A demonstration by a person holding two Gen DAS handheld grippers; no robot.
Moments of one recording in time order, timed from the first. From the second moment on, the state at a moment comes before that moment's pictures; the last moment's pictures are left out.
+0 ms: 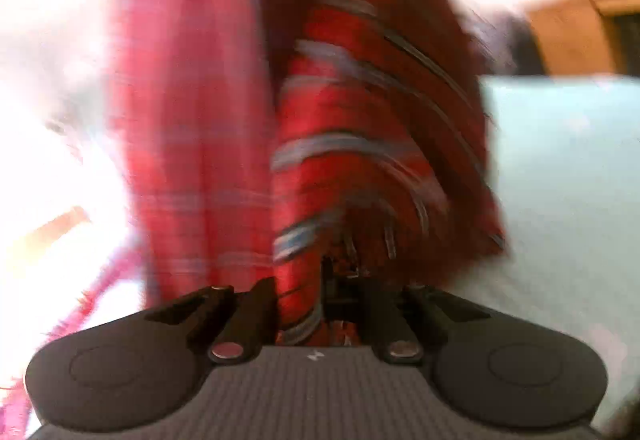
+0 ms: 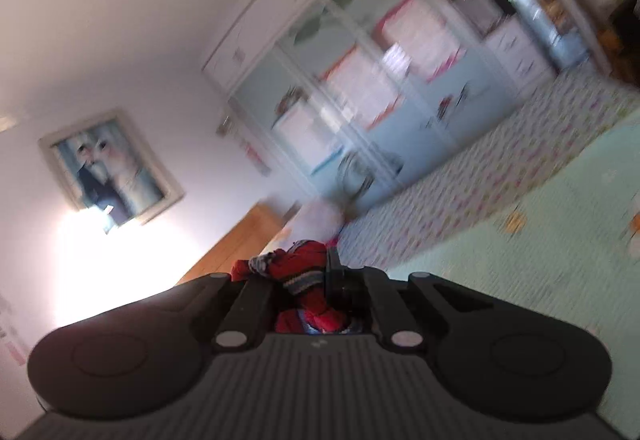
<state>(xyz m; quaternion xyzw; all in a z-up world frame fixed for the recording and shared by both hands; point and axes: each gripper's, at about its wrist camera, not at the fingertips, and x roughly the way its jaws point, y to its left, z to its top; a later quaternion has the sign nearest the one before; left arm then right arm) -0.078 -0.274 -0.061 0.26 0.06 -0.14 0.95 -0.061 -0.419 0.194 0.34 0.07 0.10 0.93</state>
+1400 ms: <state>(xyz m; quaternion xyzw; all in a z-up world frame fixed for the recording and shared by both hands) -0.012 -0.224 0.402 0.24 -0.19 0.11 0.95 -0.038 -0.511 0.346 0.27 -0.09 -0.01 0.96</state>
